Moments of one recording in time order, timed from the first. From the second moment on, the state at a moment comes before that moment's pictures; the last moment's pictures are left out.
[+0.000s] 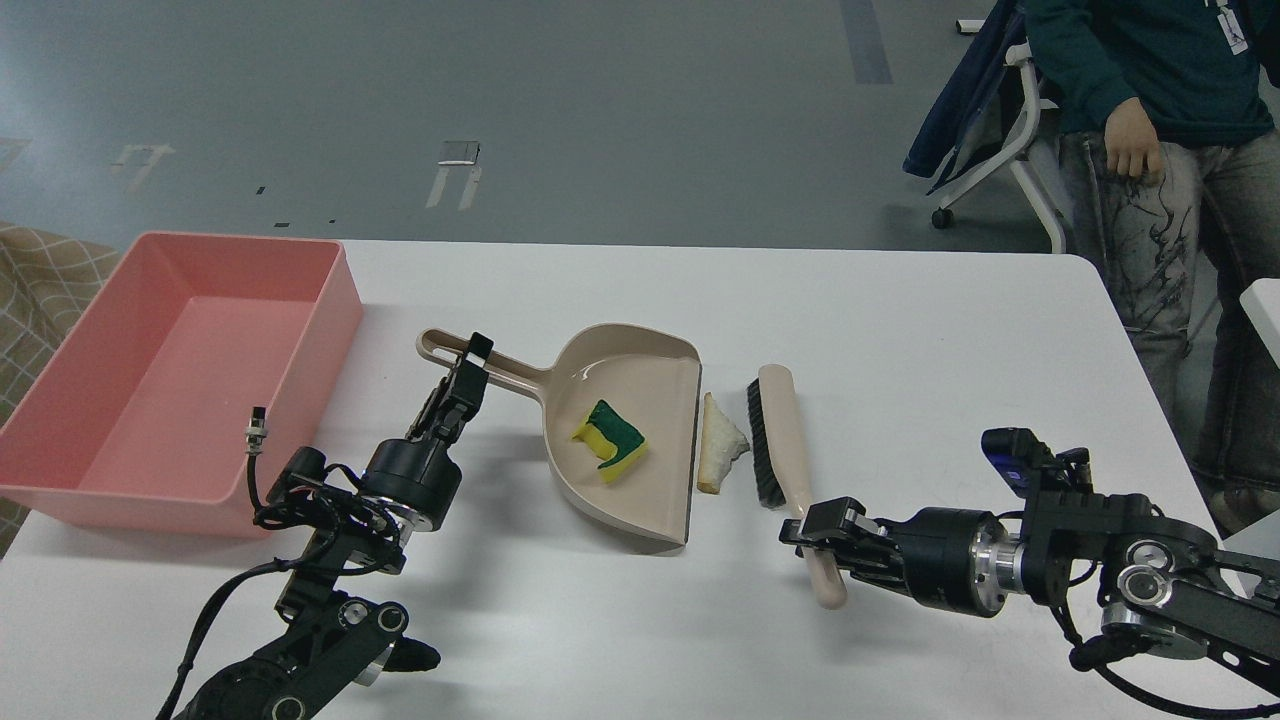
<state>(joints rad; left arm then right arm) -0.07 0.19 -0.96 -1.22 1.55 0.45 -0.33 0.63 -0.69 0.24 1.61 -0.83 0.24 -0.11</state>
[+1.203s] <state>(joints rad) -0.06 0.17 -0.96 -1.22 1.55 0.44 -0.33 0.78 -0.29 0.27 1.43 -0.82 0.21 -0.10</state>
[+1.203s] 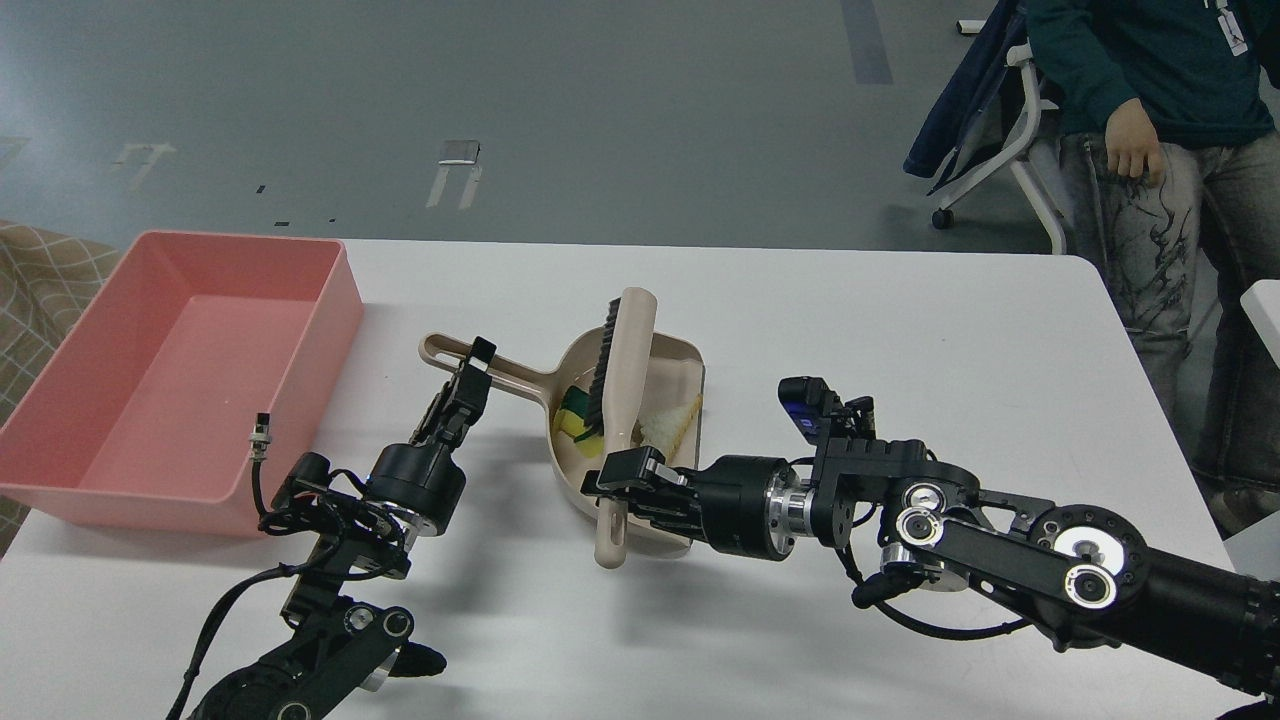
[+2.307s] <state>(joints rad) -0.10 0.16 -1.05 -1.31 1.11 0.35 -0.21 0.68 -0.91 0.34 1.53 -0.76 0.29 -0.08</state>
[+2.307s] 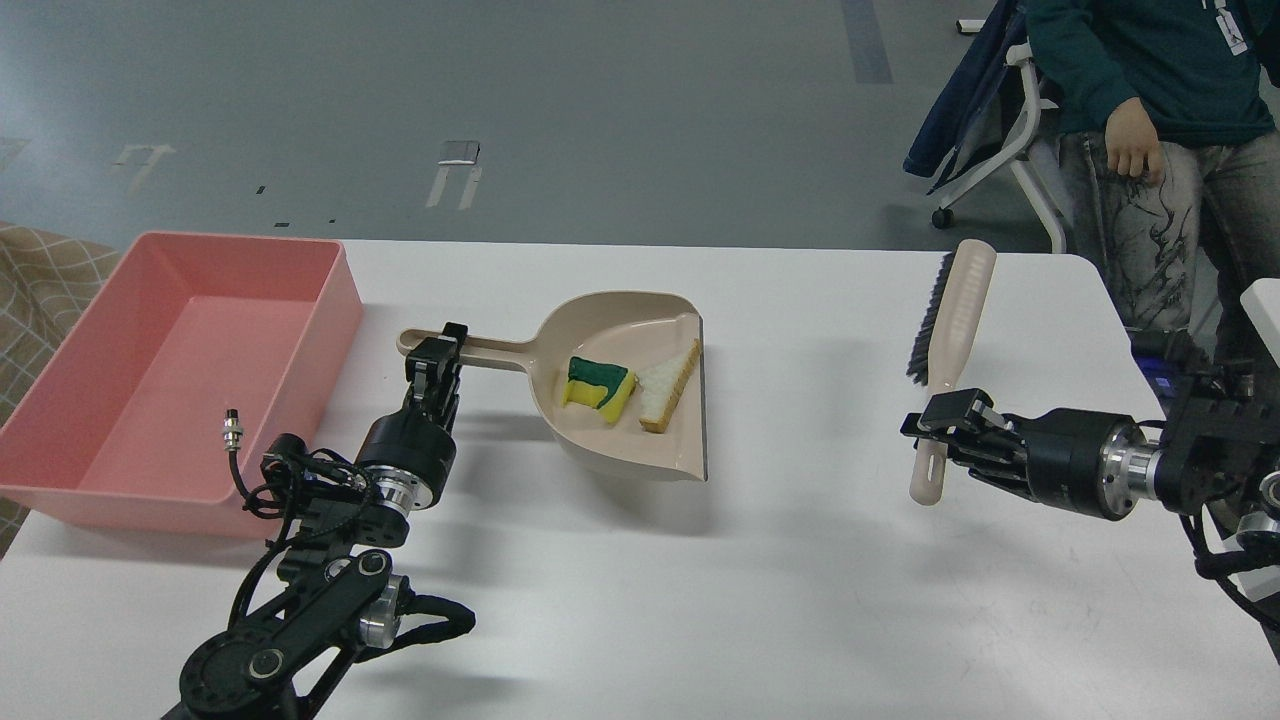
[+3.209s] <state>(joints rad) -0.15 0.58 -1.22 -1.56 0.83 0.28 -0.09 0.62 -0.82 0.34 1.54 -0.77 0.26 -0.07</state>
